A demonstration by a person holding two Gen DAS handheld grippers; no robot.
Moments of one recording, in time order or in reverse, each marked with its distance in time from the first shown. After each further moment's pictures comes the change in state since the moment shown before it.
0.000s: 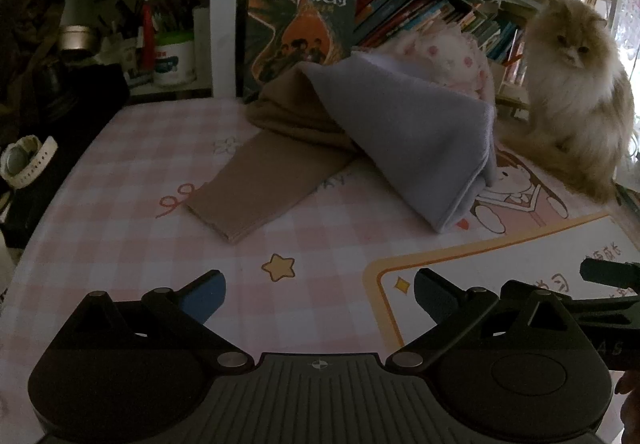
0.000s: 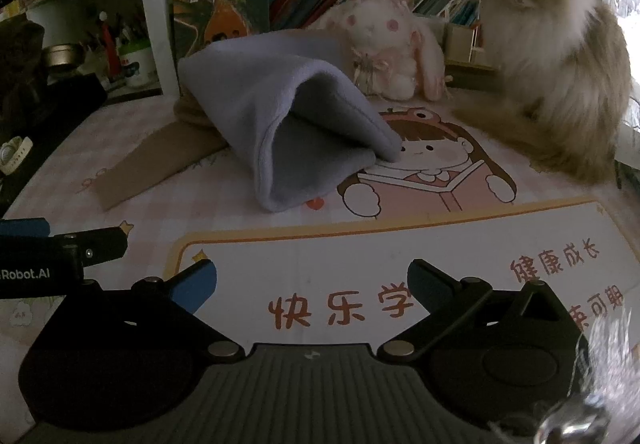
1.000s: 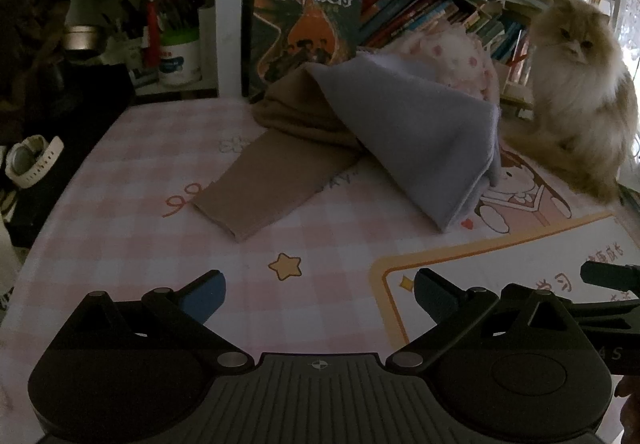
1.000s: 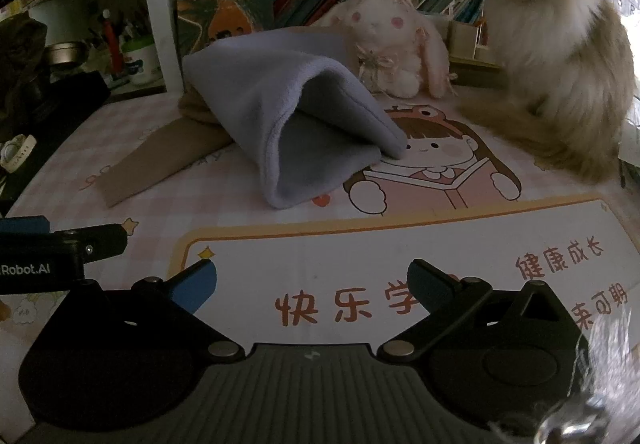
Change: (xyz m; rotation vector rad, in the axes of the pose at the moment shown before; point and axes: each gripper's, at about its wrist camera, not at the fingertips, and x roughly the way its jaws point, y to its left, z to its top) left arm -0.001 0.001 -0.005 0.001 -0.011 0.015; right arm 0.000 0.004 -0.001 -0.002 0.004 0.008
